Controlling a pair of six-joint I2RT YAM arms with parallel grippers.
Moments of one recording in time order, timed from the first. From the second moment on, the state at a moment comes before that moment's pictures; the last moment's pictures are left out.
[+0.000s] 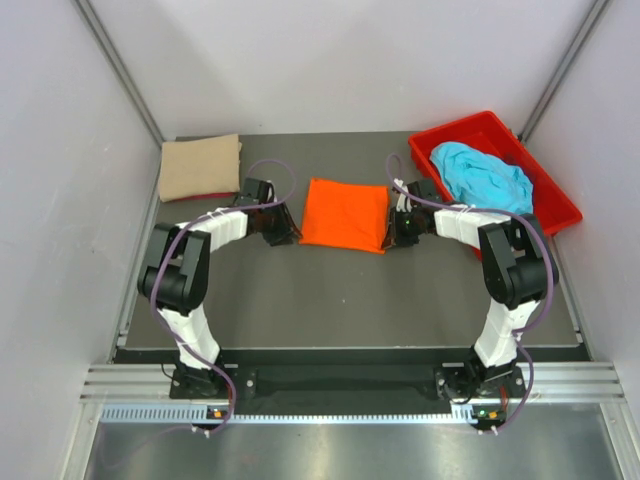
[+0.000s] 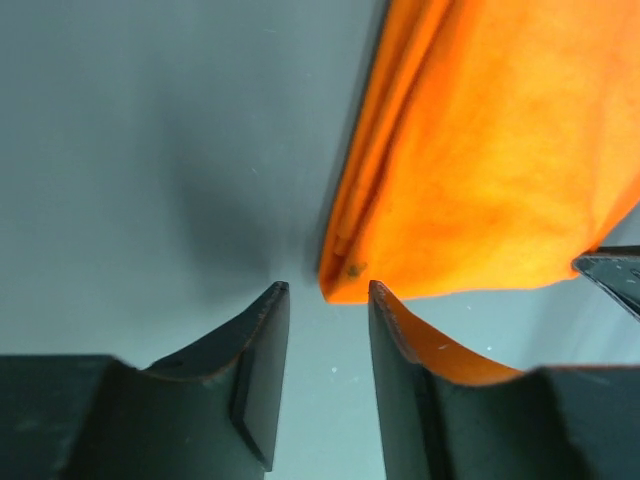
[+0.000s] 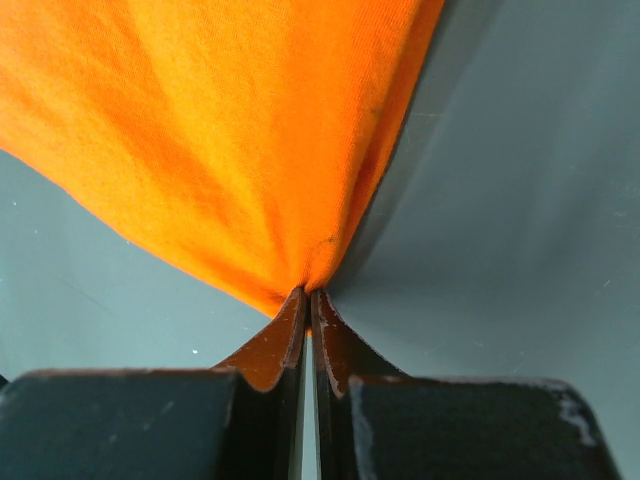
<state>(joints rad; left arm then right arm) -0.26 1.82 1.10 -0.22 0.30 -0.65 0.31 1.85 1.09 -0.26 -0.38 0.29</state>
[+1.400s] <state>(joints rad) -0.30 1.48 0.82 -0.33 0.36 -0.66 0.31 1.55 0.75 -0.27 -0.37 0.31</state>
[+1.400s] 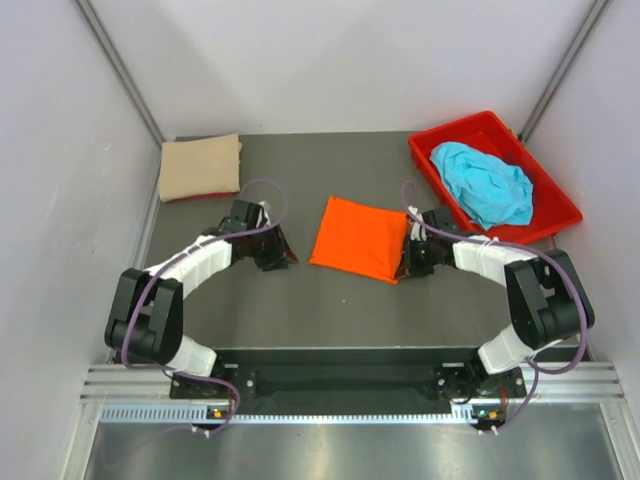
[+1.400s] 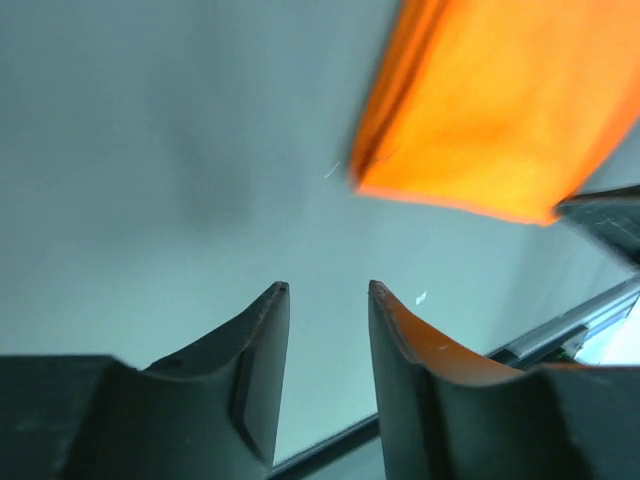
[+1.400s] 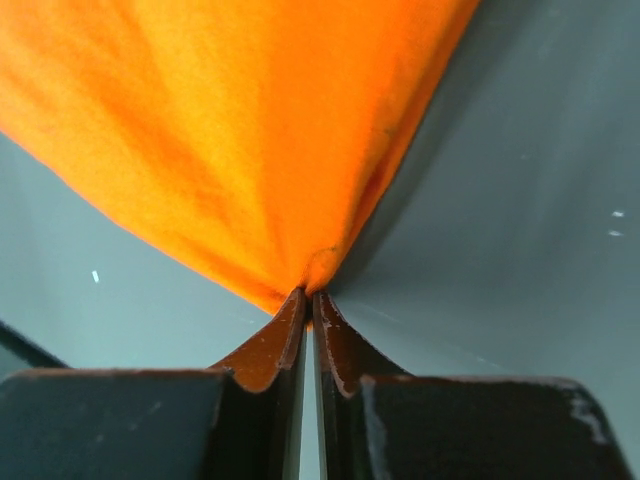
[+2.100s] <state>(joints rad) -0.27 2.01 1.35 -0.19 0.57 -0.54 0.16 1.55 0.80 -0.38 -0.23 0.32</state>
